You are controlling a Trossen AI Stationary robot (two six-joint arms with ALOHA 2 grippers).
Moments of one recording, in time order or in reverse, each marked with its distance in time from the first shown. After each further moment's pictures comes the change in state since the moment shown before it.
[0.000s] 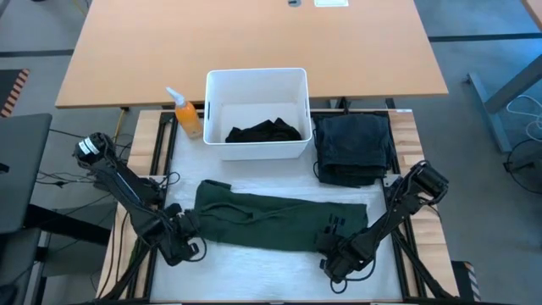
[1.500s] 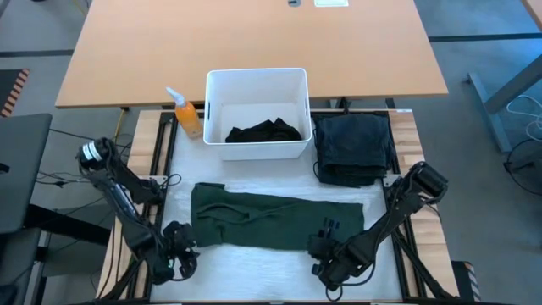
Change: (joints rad) left arm -0.181 0.094 -0.016 0.269 -0.144 -0.250; right arm -0.006 -0.002 0.172 -0.070 0.117 -0.035
